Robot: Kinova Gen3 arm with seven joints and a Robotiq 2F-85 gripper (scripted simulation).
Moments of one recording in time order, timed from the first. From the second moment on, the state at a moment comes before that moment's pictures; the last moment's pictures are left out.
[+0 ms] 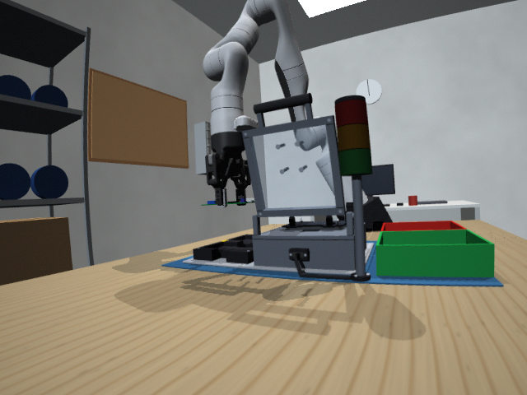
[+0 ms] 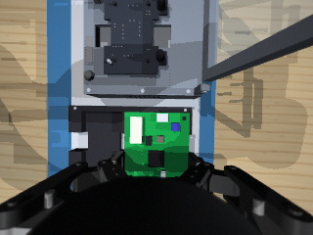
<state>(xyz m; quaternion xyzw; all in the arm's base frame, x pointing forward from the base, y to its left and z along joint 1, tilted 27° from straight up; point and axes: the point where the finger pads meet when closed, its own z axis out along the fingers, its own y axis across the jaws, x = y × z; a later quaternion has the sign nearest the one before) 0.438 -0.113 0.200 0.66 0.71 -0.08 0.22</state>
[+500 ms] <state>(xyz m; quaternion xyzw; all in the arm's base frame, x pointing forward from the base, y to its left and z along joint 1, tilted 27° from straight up) 0.437 -0.110 0.199 0.67 0.71 -0.08 0.22</state>
